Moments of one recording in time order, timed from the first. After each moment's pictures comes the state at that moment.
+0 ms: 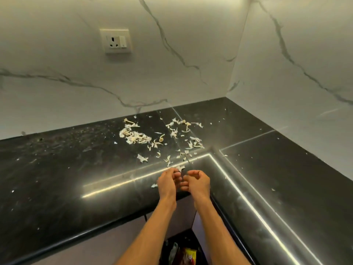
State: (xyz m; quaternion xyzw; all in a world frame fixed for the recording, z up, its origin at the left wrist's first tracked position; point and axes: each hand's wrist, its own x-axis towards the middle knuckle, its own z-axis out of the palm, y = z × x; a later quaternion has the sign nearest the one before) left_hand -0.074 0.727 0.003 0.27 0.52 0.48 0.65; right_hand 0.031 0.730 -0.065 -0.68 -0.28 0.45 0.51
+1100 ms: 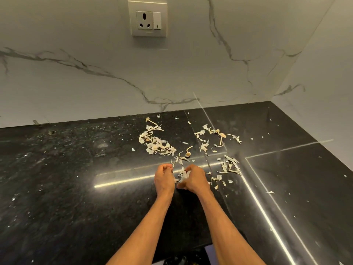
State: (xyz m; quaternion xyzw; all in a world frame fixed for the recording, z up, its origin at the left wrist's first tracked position) left_hand -0.127 0.913 -0.042 0.33 0.67 0.47 0.48; right_hand -0.025 0.913 -0.033 -0.77 -0.50 0.37 0.16
